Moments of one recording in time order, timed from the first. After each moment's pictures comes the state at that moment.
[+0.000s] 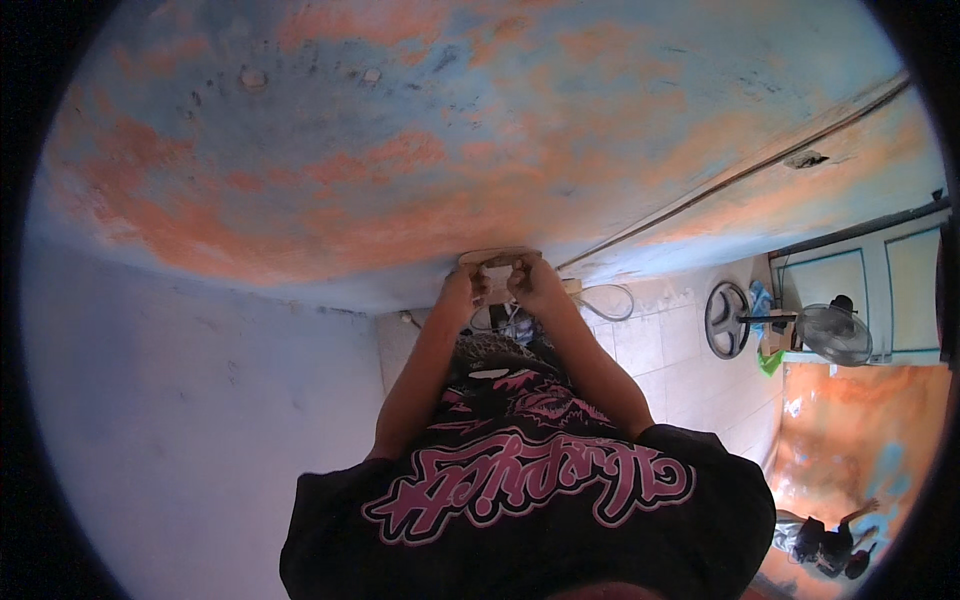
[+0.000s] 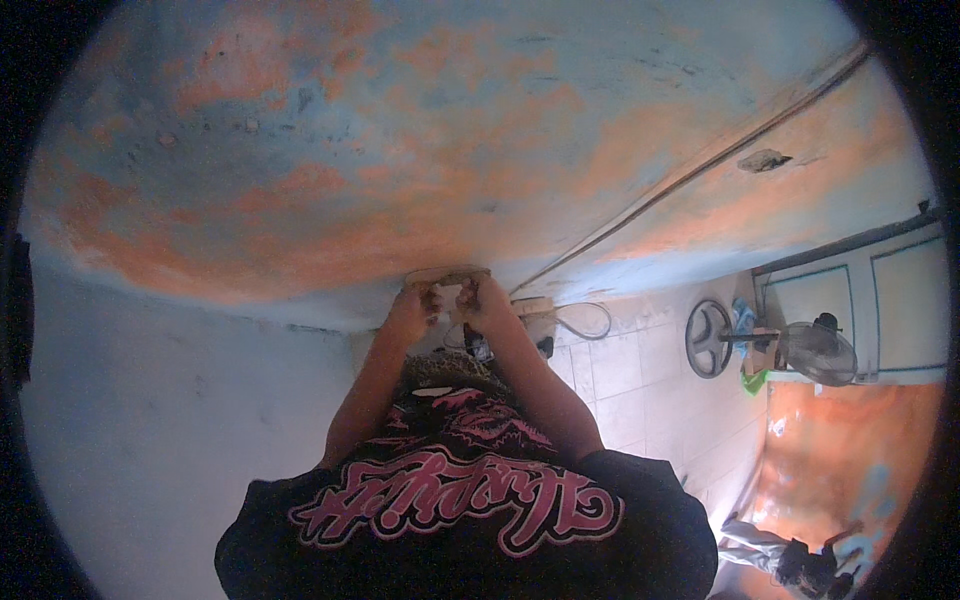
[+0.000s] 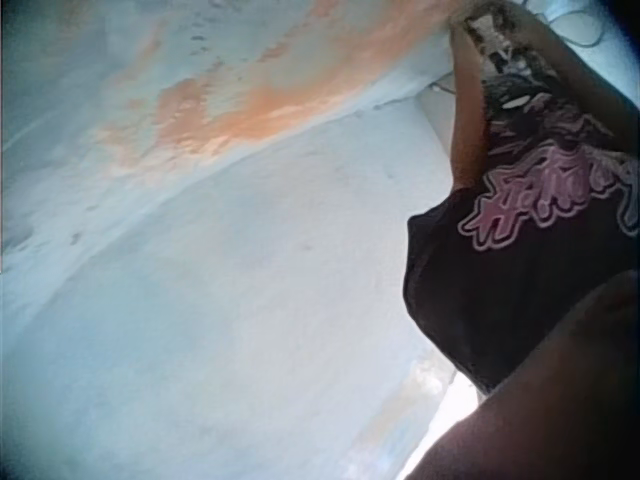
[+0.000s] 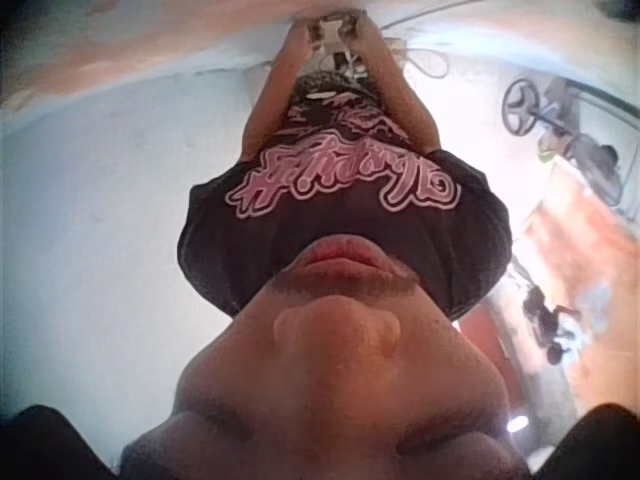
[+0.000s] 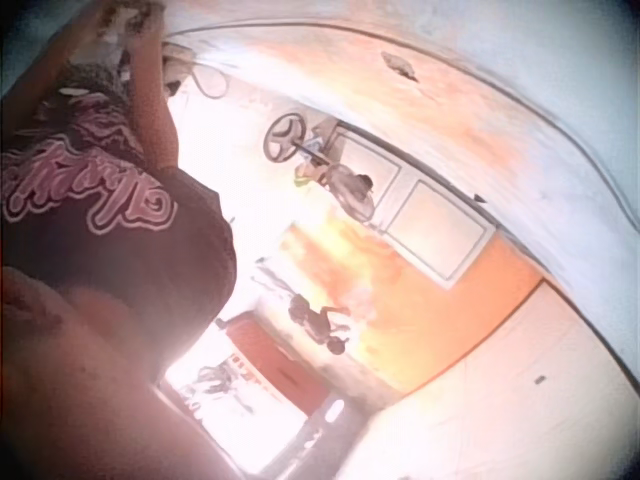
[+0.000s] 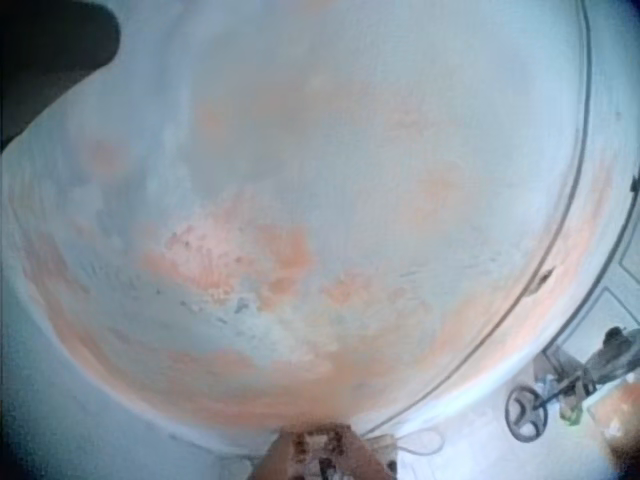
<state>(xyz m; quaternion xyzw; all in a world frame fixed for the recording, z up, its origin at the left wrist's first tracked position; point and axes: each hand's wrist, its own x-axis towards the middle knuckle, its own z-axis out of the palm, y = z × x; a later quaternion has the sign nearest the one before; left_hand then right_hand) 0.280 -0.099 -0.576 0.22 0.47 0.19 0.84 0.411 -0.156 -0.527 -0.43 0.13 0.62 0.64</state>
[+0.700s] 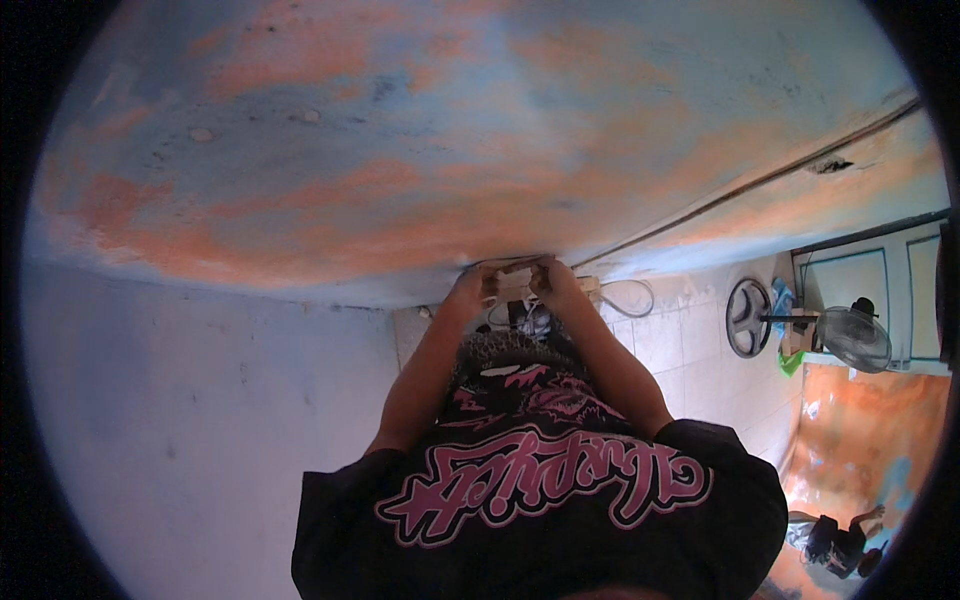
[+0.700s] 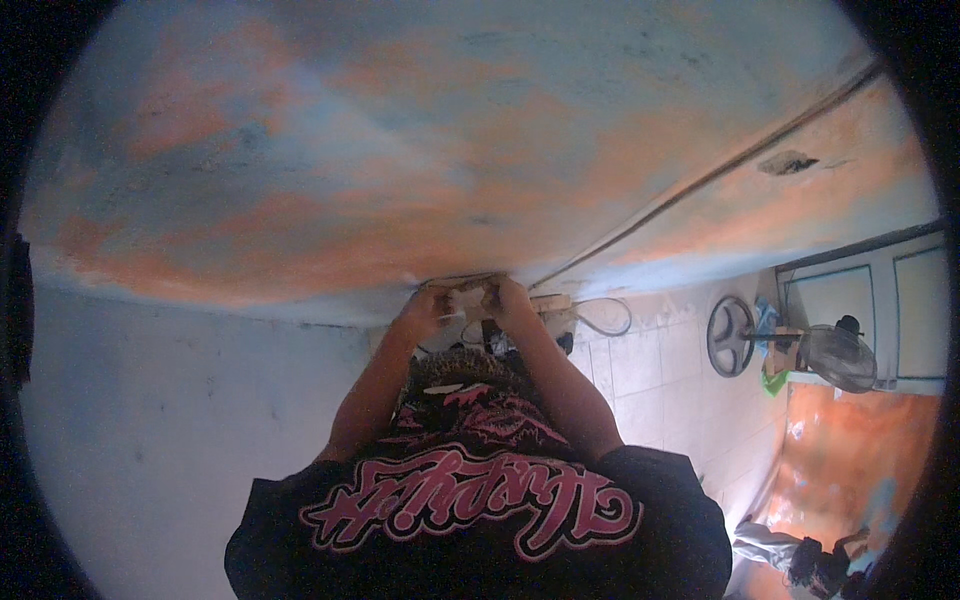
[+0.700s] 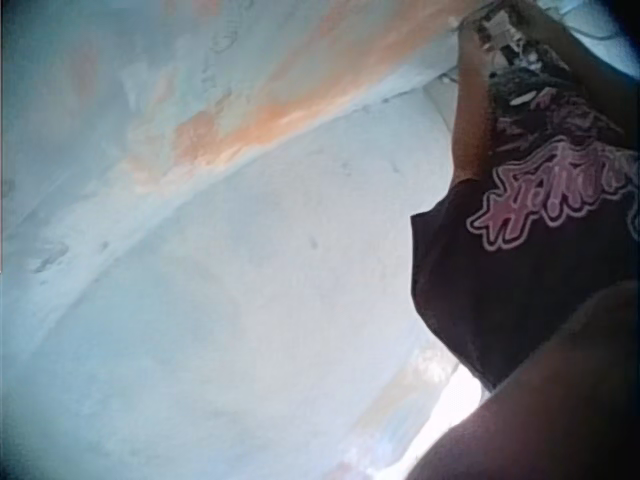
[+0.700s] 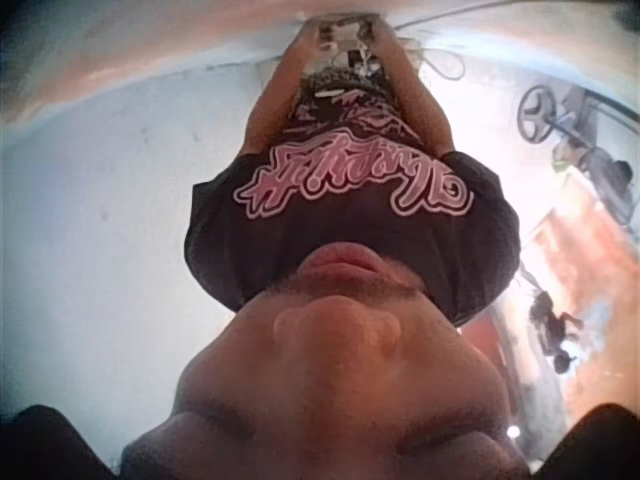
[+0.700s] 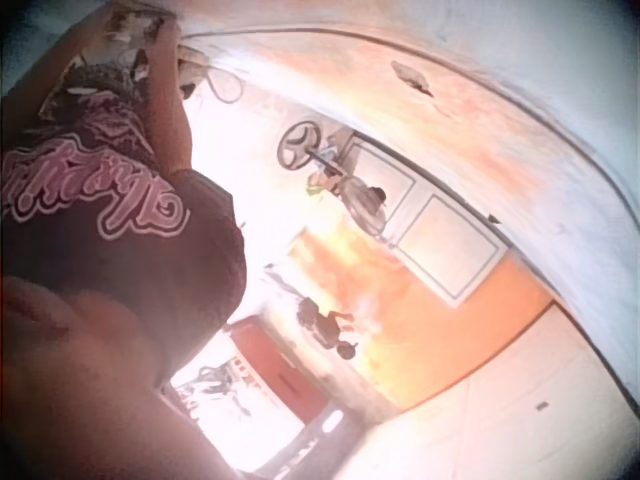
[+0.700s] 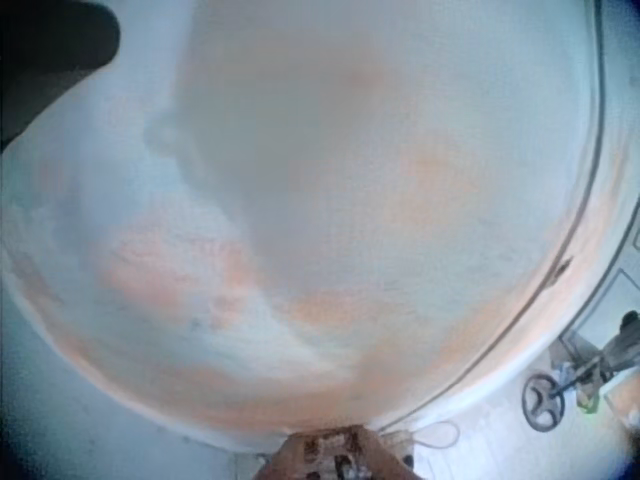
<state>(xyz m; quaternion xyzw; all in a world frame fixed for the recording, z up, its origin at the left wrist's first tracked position) 0.295 -0.091 -0.575 0.22 0.47 0.13 0.84 0.455 -0.163 -0.577 -0.56 -0.09 0.59 0.57</state>
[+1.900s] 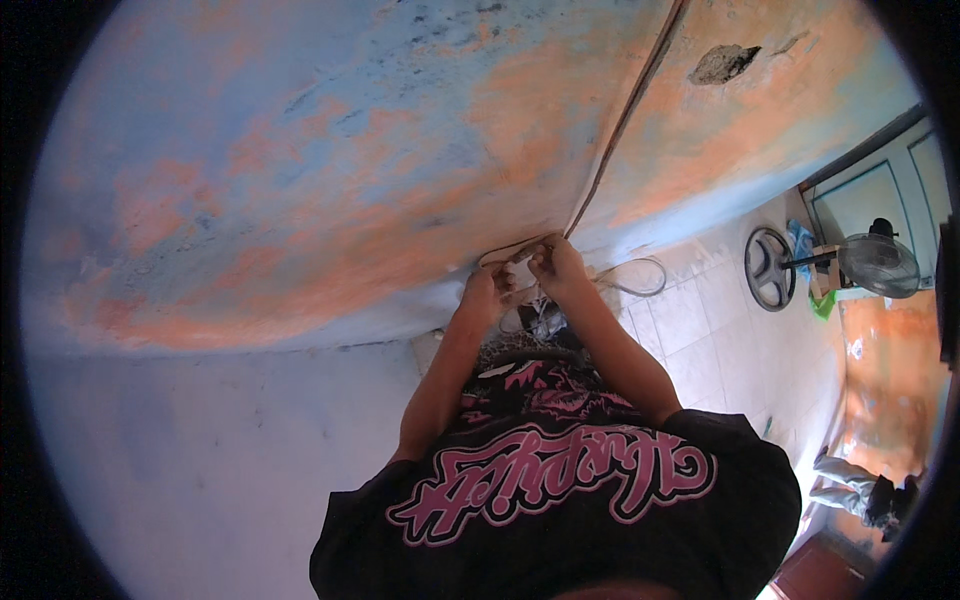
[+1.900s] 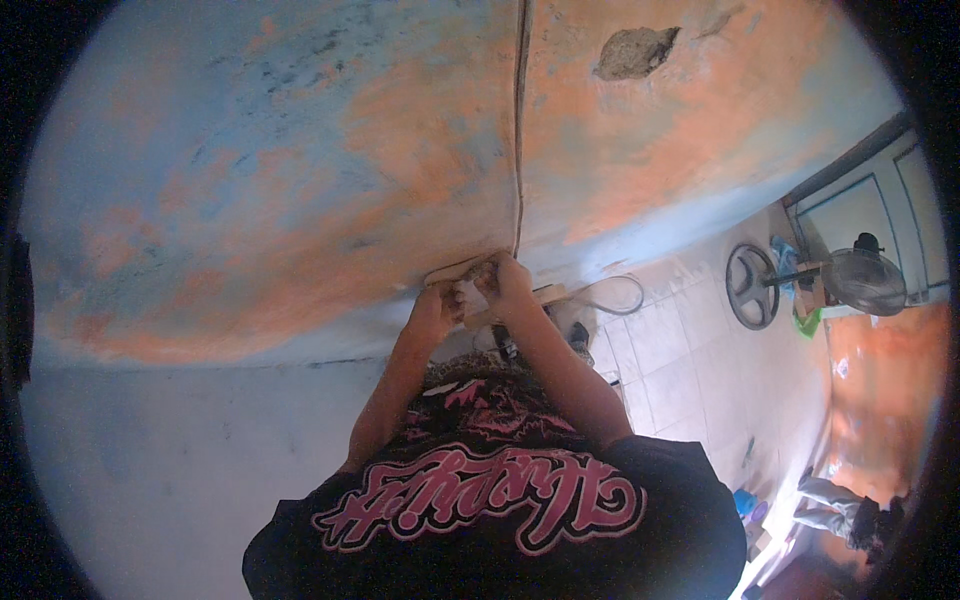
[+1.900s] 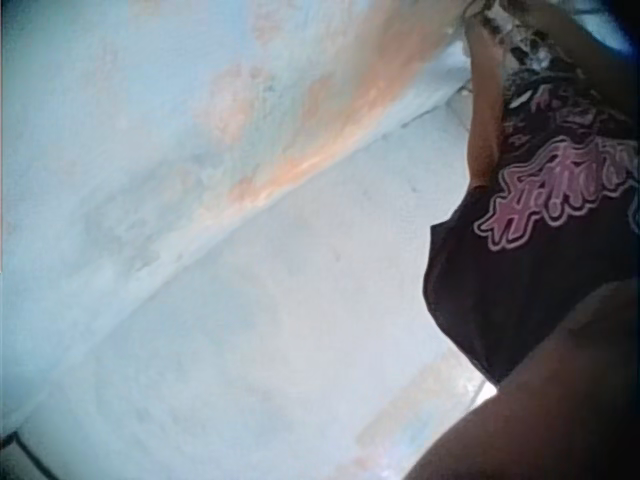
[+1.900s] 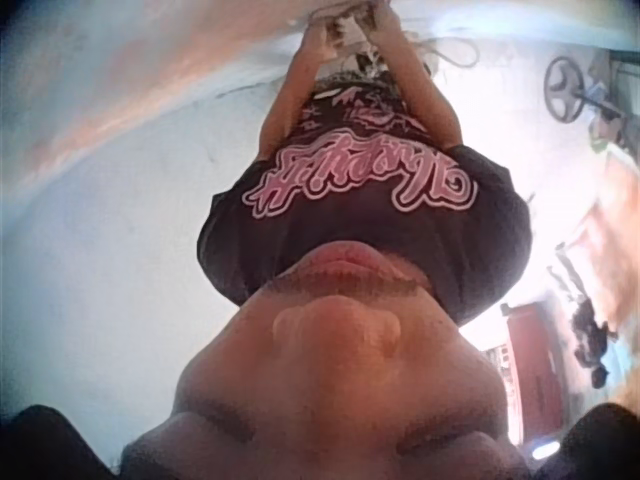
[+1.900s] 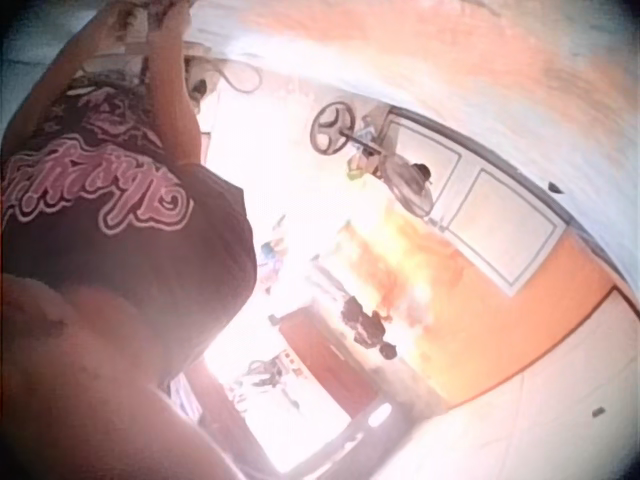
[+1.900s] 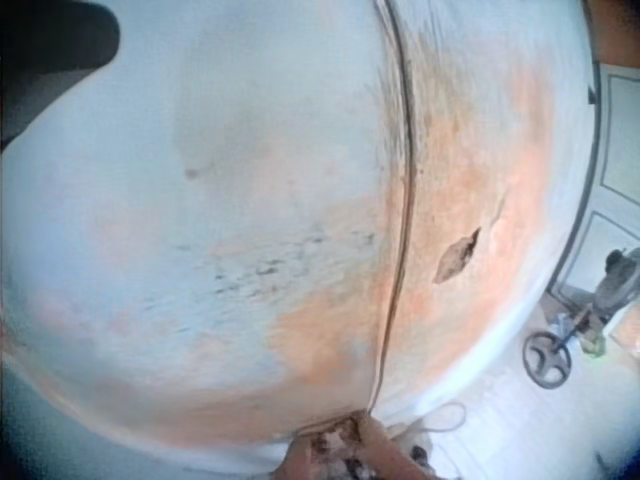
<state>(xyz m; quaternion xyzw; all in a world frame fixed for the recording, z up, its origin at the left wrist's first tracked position) 0.383 -0.125 -0.548 0.24 0.46 0.16 0.84 0.505 -0.186 -0.502 -0.40 0.17 0.55 0.71</state>
